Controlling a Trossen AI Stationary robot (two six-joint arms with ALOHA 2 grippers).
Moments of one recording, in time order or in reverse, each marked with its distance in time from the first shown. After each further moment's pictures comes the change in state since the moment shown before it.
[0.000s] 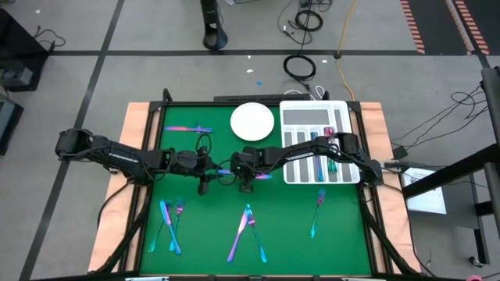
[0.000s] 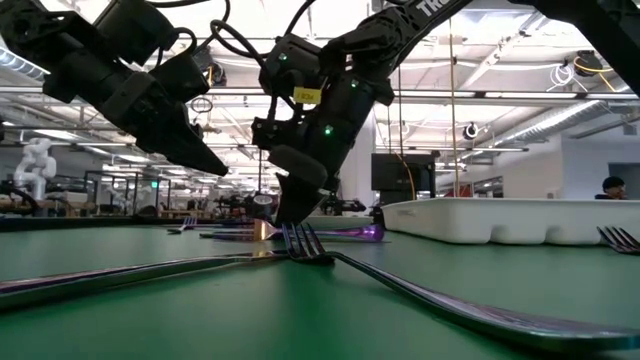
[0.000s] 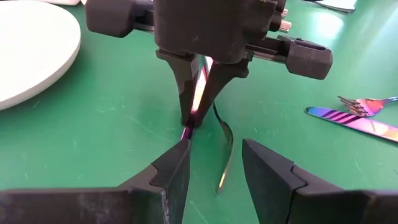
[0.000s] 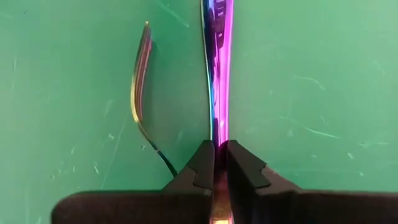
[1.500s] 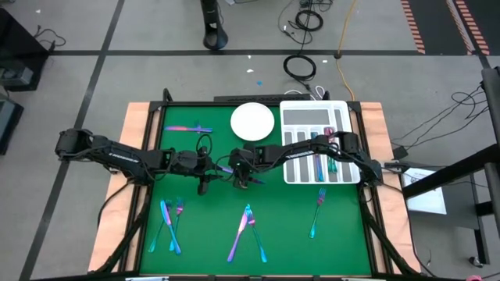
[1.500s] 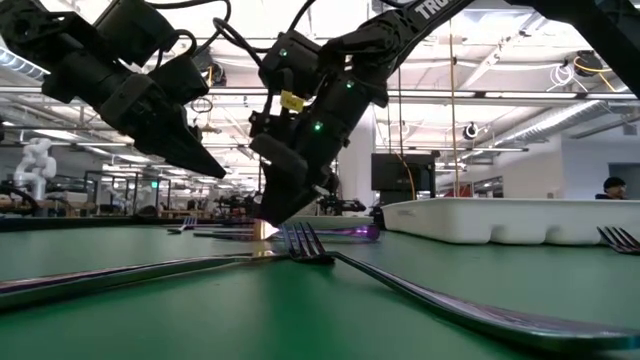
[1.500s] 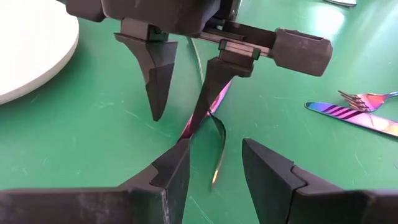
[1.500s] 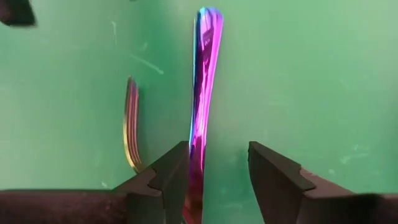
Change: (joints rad) left arm 0.000 0.000 0.000 -0.016 0.003 -0.002; right arm -0.016 -0.025 0.000 0.091 -0.001 0.144
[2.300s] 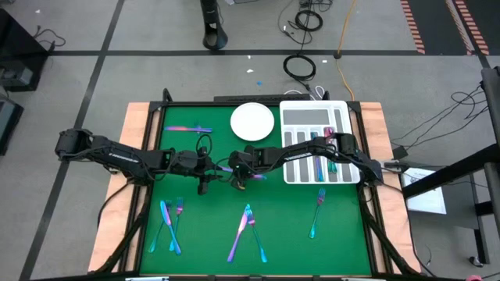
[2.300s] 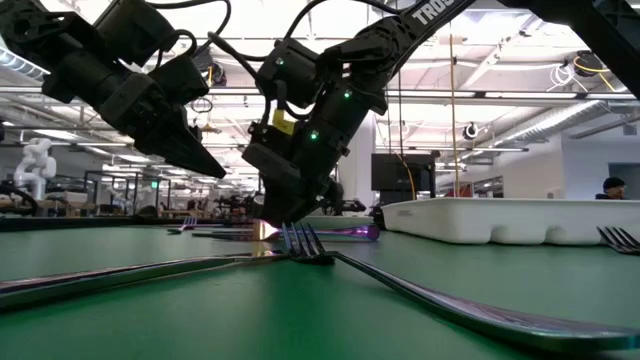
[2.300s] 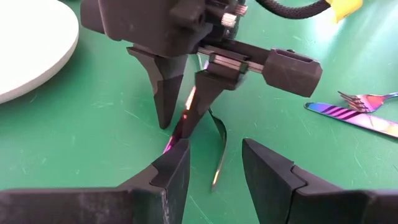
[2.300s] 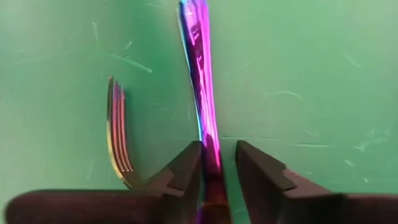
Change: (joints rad) left arm 0.000 0.000 0.000 0.001 0.000 -0.004; right arm 0.019 0.049 0.003 -0.002 0.016 0.111
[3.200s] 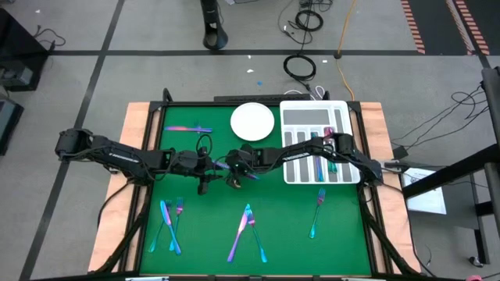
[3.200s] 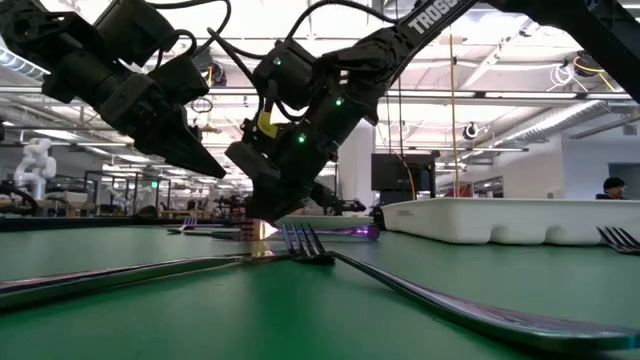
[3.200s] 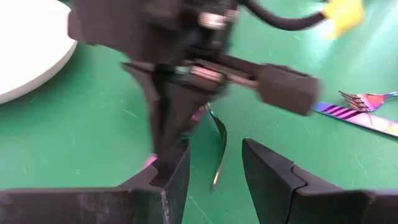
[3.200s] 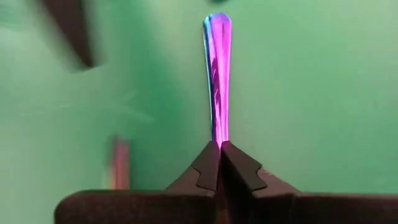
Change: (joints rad) left arm 0.000 0.000 0.000 -0.002 0.000 0.003; right arm -0.022 0.009 -0.006 0.171 0.036 0.004
